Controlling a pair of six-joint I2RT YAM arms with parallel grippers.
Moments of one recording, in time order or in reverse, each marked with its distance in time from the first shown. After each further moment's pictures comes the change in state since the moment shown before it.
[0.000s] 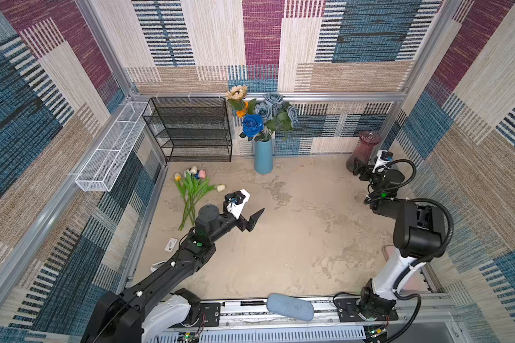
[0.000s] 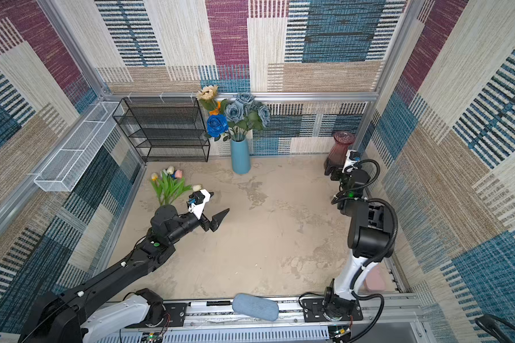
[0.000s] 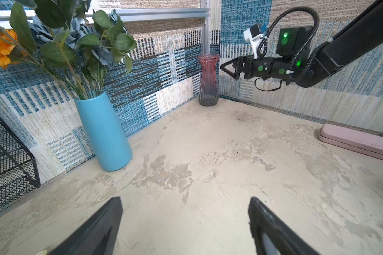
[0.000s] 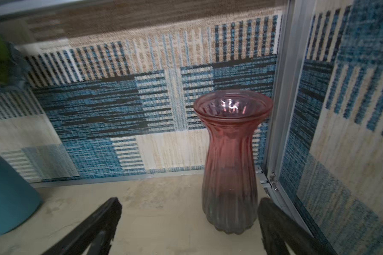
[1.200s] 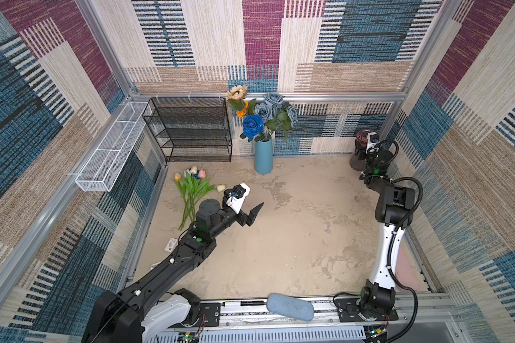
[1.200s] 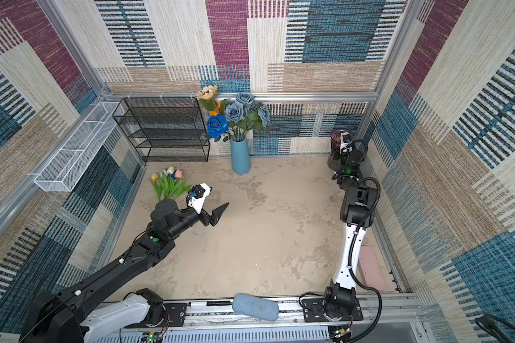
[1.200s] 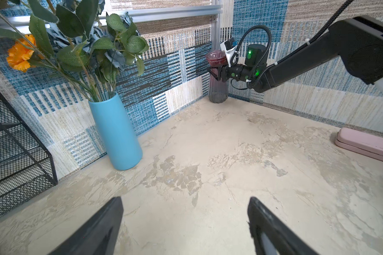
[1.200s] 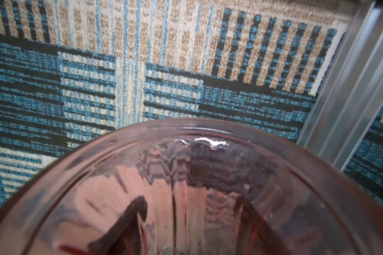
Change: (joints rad) left arm 0.002 0.016 0.084 -0.089 -0.051 0.010; right arm -0.004 0.649 0.856 -0.045 -0.053 -0.237
